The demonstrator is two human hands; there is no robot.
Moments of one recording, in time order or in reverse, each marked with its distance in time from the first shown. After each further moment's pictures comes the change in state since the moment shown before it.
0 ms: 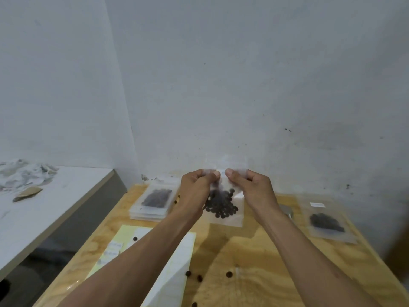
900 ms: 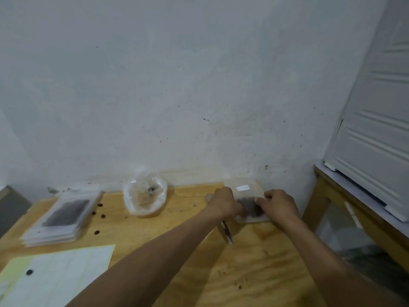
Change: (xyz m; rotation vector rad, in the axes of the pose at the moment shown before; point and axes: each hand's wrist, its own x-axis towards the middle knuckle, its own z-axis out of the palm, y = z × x) left_hand -0.018 -0.076 0.221 0.966 -0.586 -0.147; right_hand -0.028 0.056 -0.235 -0.873 0.317 0.363
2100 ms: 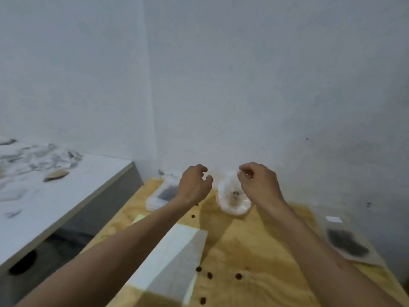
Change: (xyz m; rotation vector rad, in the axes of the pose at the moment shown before) left_hand -0.103 -0.170 -0.196 -0.045 0.695 -0.093; right_hand -0.086 -0.242 0.084 0.158 -0.104 -0.614
